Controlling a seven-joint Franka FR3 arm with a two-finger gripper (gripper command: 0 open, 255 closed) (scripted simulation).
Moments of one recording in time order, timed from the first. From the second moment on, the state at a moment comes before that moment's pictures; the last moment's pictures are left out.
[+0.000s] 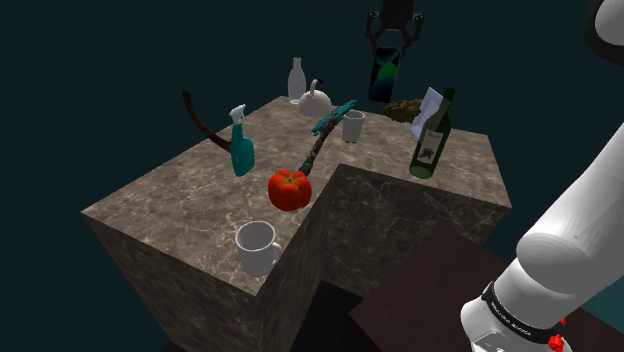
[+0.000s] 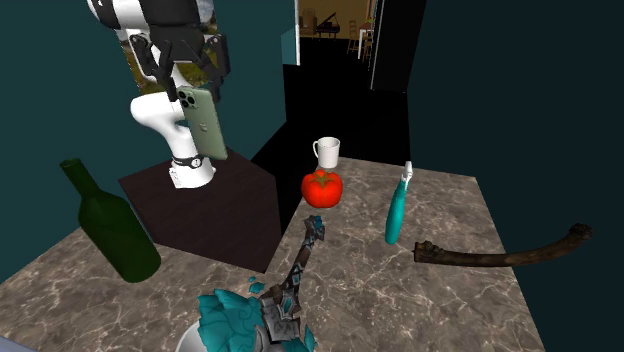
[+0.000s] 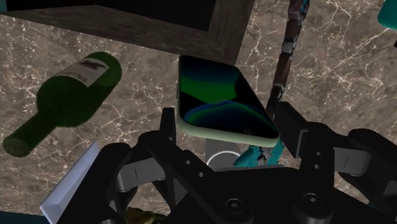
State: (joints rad) arm -0.27 0.04 0.06 -1.37 -0.01 1.41 0.63
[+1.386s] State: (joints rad) arm -0.56 0.18 -0.18 -1.19 0.03 1.37 0.12
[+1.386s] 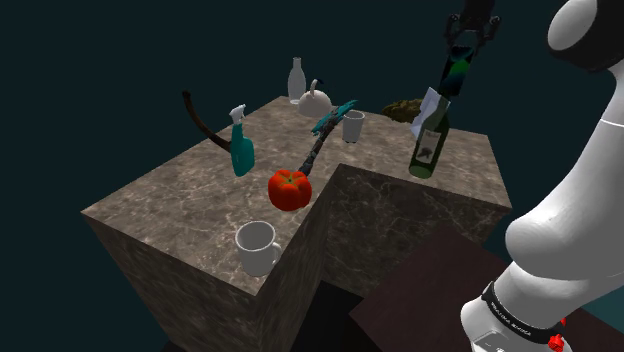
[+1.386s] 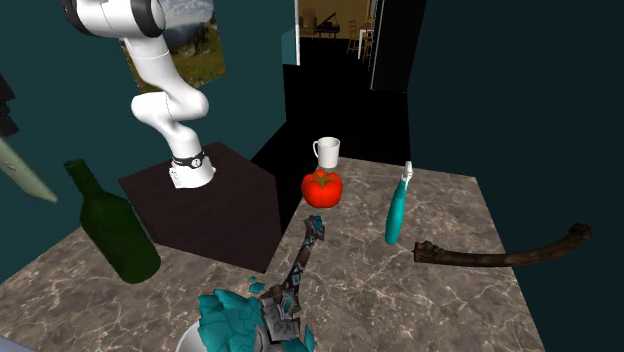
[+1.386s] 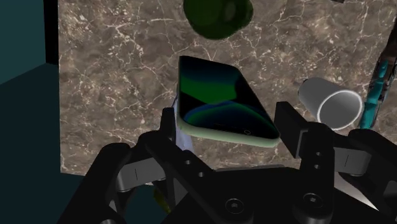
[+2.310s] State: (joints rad) arm -0.64 0.25 -0.22 -1.22 0.05 1.47 -0.01
